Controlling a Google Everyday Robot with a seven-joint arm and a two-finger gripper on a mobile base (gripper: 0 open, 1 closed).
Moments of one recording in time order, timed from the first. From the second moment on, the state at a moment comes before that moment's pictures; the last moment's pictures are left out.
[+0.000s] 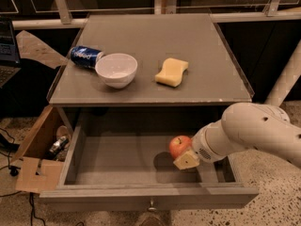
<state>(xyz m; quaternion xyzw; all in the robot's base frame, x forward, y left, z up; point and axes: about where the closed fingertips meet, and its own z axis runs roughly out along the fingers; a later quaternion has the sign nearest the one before) 0.464 -0.126 0.685 -0.42 0.87 0.11 0.22</state>
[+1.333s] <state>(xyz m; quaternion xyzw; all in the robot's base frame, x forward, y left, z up) 0.477 -0.128 0.652 -0.41 0.89 -0.01 0.18</state>
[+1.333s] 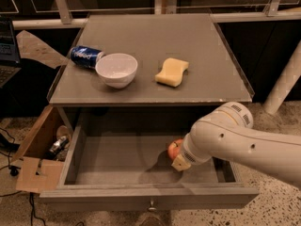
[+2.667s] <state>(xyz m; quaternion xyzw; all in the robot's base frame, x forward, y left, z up) 0.480 -0.130 0.655 -0.38 0.90 -0.01 0.19</state>
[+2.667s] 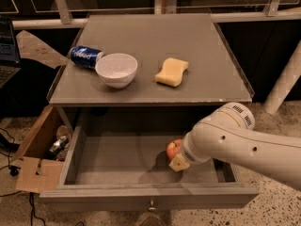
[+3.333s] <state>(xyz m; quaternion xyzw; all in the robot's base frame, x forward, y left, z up) 0.474 -0.131 0.669 -0.39 0.89 0.01 0.23</state>
